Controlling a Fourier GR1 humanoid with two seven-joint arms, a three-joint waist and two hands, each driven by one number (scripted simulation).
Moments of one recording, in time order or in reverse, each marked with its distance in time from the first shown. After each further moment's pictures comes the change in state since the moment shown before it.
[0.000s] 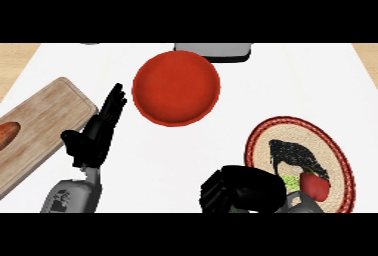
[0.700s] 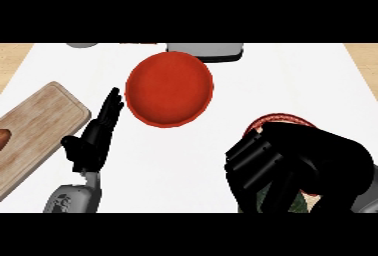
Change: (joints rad) left arm 0.033 -0.015 0.009 0.001 -0.023 0.020 -0.025; right arm -0.312 -0.060 -0.276 -0.271 -0.501 0.099 0.419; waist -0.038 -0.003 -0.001
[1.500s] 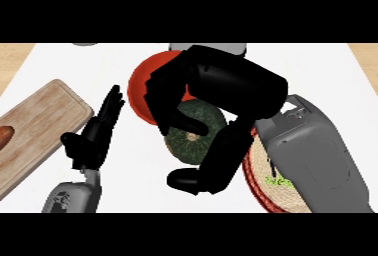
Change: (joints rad) left arm -0.018 -0.002 0.009 -0.002 -0.001 -0.018 0.013; right arm -0.396 0.168 0.012 0.353 0.309 -0.197 0.082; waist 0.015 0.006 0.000
